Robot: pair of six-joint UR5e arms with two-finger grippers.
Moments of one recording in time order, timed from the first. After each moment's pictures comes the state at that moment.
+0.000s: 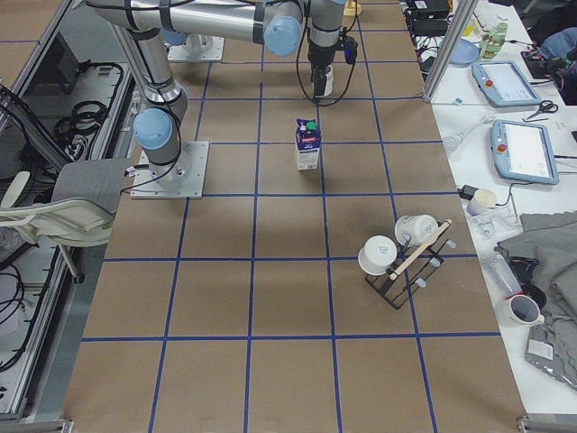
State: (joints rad) left arm -1.84 -1.95 -1.78 -0.84 1.44 -0.61; right arm 1.45 -1.49 1.62 -1.63 -1.58 -0.16
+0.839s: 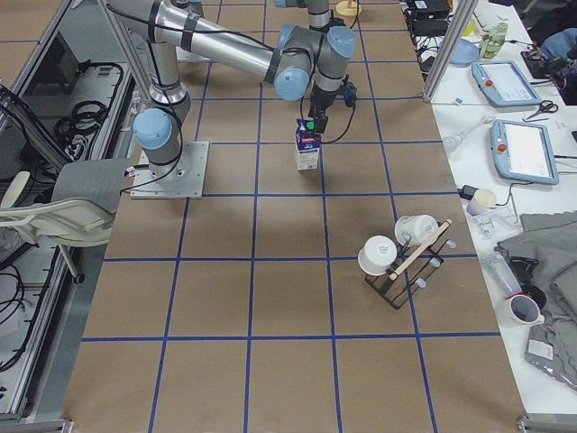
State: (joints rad) left arm -1.81 -1.93 -1.73 -0.86 1.45 -0.54; right arm 1.41 -1.40 1.78 -1.79 -1.64 -0.24
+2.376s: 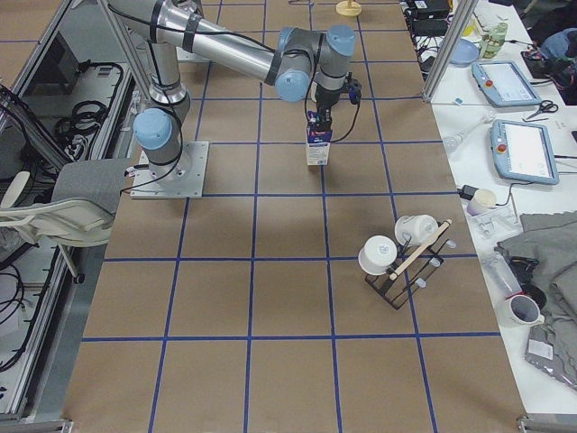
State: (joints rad) left arm -1.48 -1.55 -1.49 -1.56 1.56 0.04; right arm 1.43 -1.38 1.71 -1.84 -1.57 -0.17
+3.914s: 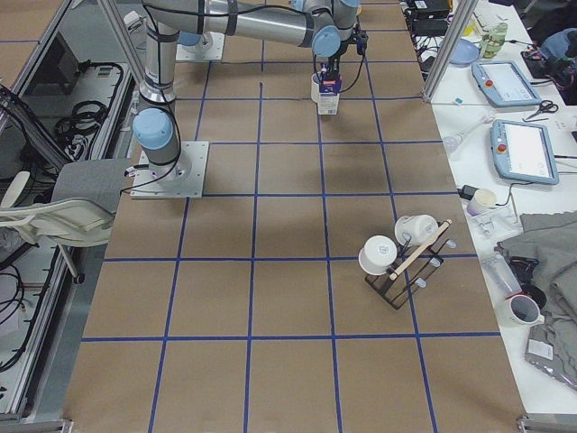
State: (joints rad) left arm -1.48 -1.56 -1.50 -1.57 1.55 0.02; right arm 1.77 -1.20 1.49 -1.85 -1.43 0.22
